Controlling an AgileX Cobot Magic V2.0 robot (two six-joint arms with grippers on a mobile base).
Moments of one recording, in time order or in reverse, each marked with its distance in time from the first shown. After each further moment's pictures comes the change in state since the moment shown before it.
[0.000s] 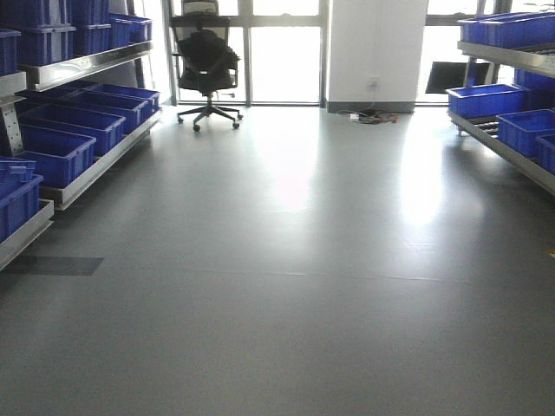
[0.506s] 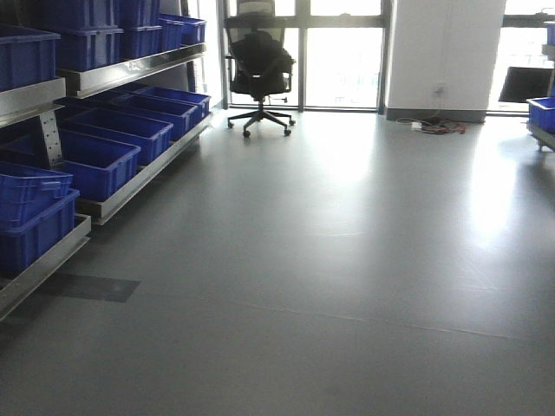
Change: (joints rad) left arm 0.000 0.000 0.000 0.000 0.000 0.000; right arm 0.000 0.000 0.000 0.000 0.000 0.000
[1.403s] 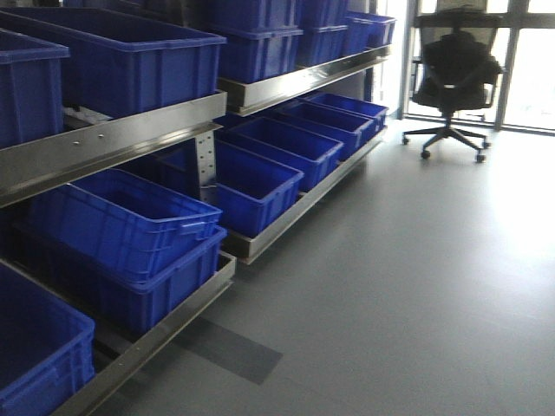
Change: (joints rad) left arm 0.000 0.000 0.000 0.000 0.000 0.000; right arm 0.000 0.000 0.000 0.000 0.000 0.000
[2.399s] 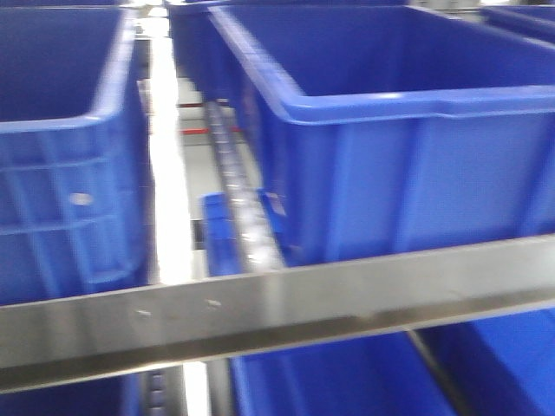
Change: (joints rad) left arm 0.000 0.000 0.000 0.000 0.000 0.000; right arm 0.000 0.000 0.000 0.000 -0.003 0.000
